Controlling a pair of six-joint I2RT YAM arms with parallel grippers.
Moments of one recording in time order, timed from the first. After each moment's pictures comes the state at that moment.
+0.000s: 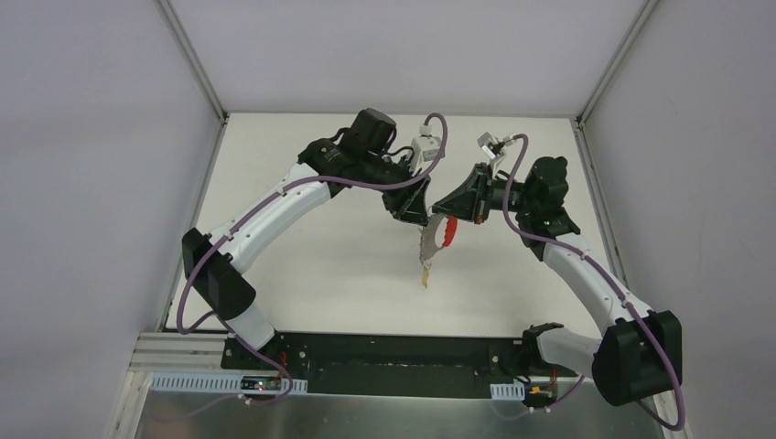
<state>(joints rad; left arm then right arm) -0.74 1.64 1.69 -0.80 0.71 0.08 0.30 1.15 0.81 0.38 -1.17 0.58</state>
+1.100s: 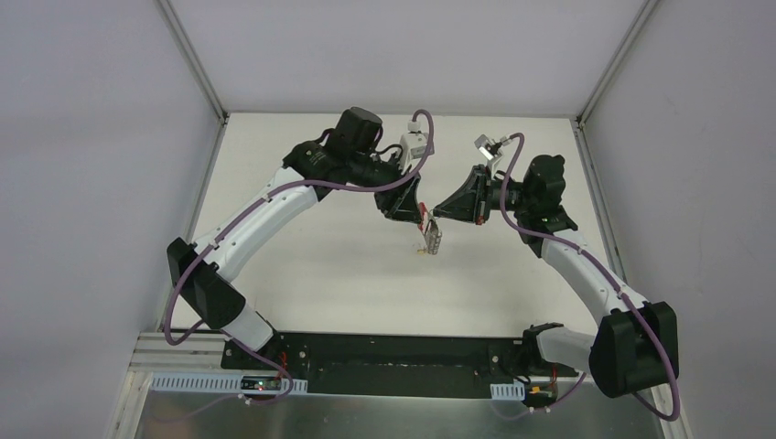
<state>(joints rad) -0.71 1.56 1.64 -0.77 0.73 0.08 0.28 1.19 0.80 0.39 -1.25 0.58</state>
